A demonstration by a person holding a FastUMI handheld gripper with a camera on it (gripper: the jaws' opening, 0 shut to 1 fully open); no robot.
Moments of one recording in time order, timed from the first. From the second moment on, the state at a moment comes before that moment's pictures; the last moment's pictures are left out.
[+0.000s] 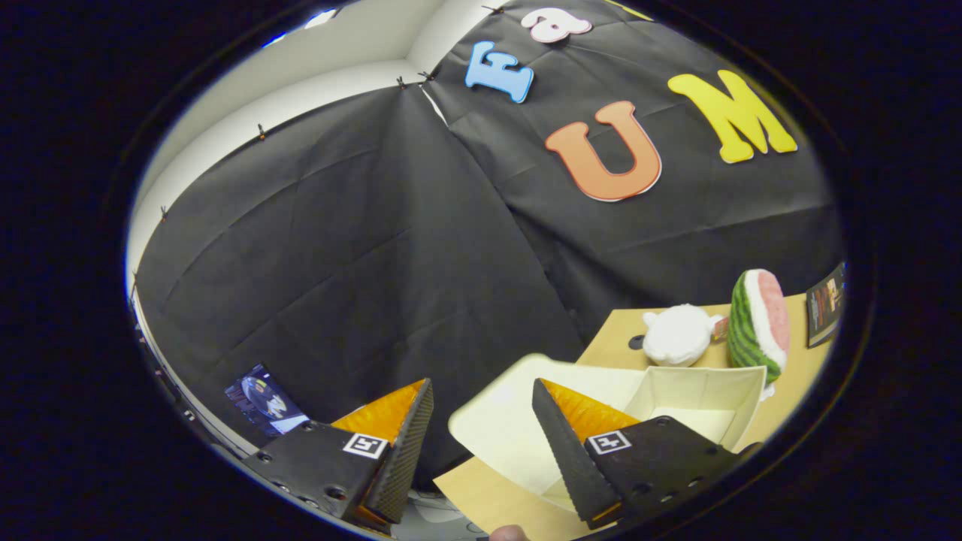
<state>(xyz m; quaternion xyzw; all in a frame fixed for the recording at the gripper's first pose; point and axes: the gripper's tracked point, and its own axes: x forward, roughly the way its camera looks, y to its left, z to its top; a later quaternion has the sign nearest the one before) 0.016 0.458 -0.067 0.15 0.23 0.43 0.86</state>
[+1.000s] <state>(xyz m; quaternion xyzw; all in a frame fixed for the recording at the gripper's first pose) 0.036 0.024 -0.111 0.04 0.20 0.07 0.98</state>
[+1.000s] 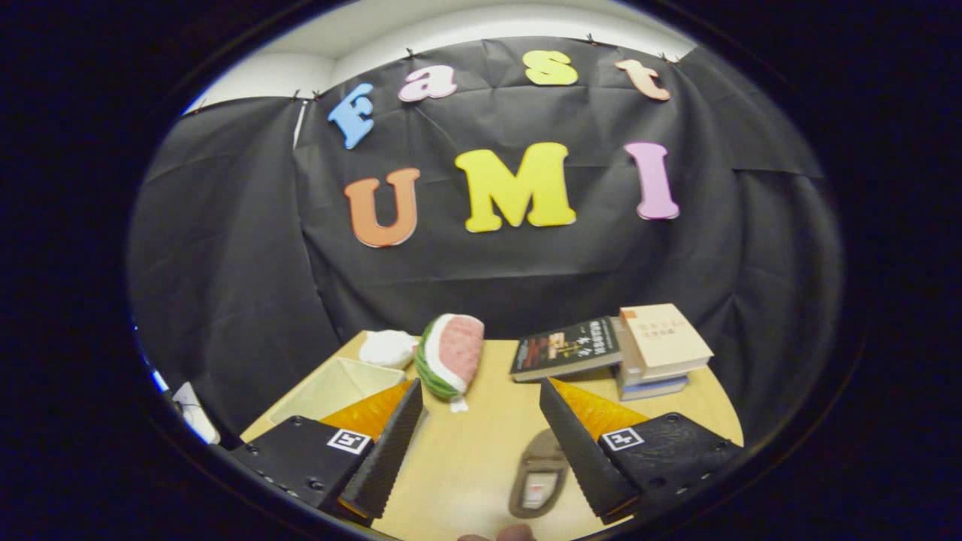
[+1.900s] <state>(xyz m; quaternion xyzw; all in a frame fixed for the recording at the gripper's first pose) 0.047 -0.036 -0.373 0.08 0.53 0.01 0.84</state>
